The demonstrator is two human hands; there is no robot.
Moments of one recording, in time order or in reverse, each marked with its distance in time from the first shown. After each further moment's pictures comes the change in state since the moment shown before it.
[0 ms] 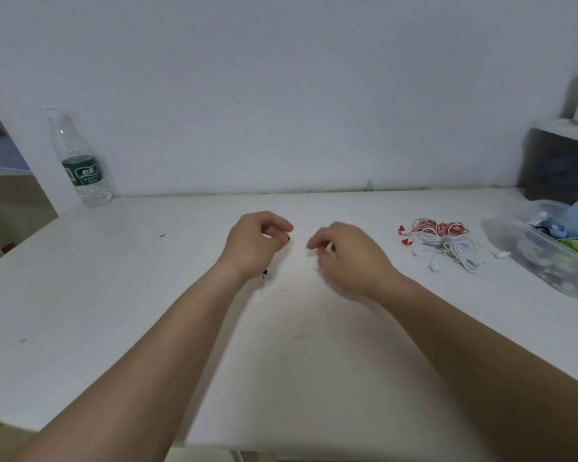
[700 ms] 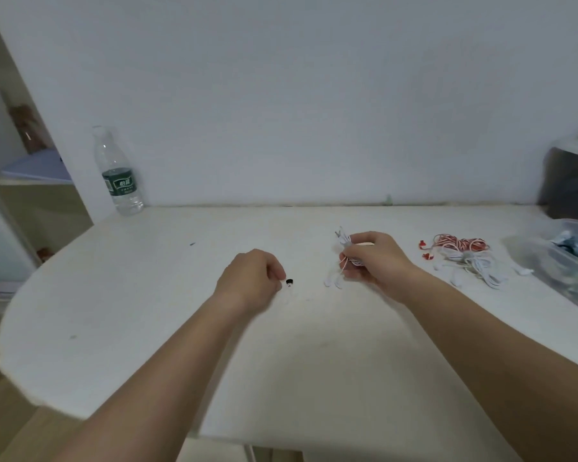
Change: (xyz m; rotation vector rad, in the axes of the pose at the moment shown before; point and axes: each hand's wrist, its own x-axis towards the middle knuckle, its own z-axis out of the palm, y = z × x) left_hand -0.022 -0.034 -0.032 0.466 -0.061 -0.075; right_hand 0.019 -0.002 -0.004 0.962 -0.013 0.537
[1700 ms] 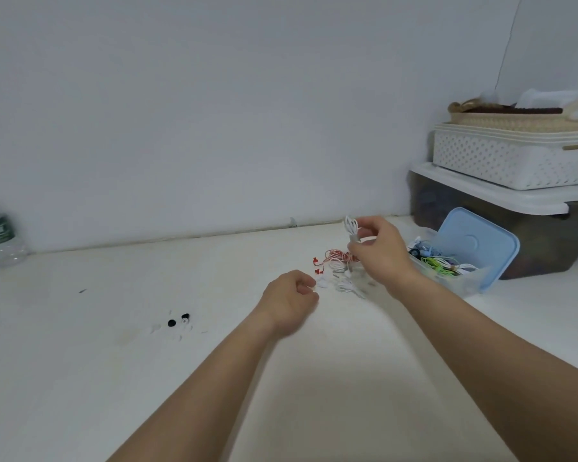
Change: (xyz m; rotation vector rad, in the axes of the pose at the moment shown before) left_hand 0.000 0.177 0.116 -0.448 -0.261 0.139; right_hand -0.051 -0.031 -0.163 -0.313 0.493 -0.365
